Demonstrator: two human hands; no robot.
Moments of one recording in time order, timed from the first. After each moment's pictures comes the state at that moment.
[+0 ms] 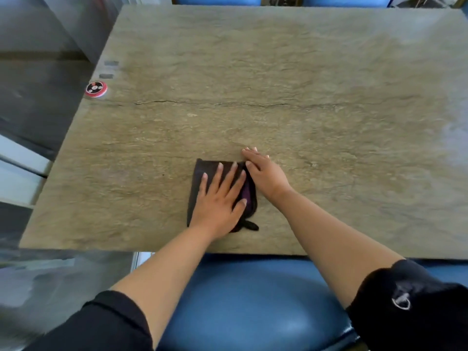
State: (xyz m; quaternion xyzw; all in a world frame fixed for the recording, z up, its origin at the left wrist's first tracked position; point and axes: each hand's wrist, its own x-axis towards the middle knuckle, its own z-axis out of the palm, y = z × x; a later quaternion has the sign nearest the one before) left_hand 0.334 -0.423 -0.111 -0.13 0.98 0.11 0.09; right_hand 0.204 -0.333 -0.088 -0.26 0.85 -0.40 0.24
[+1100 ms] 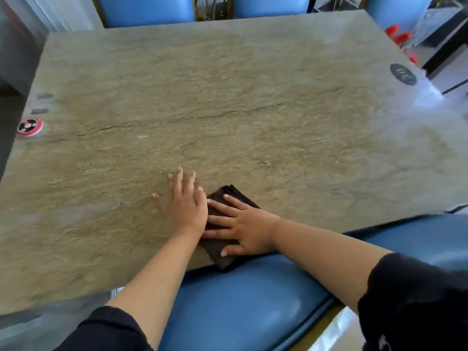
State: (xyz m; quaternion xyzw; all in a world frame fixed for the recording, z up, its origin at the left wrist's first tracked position) left_hand 0.301 -0.414 -0.117 -0.31 0.93 0.22 -0.04; right_hand 0.243 -0.249 -0.105 -0.69 0.71 0.06 0.12
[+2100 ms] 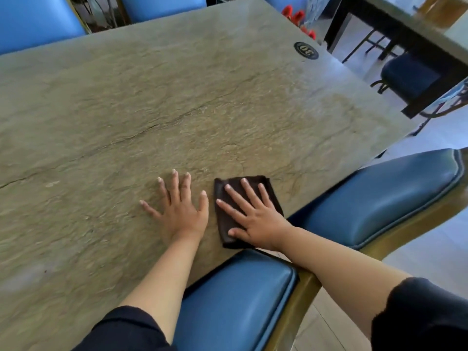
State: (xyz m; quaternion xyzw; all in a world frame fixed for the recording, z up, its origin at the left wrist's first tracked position) left_hand 0.237 -0.330 -0.122 -0.17 0.98 0.10 0.05; right_hand 0.240 -0.137 -0.111 -0.31 0.94 -0.02 0.13
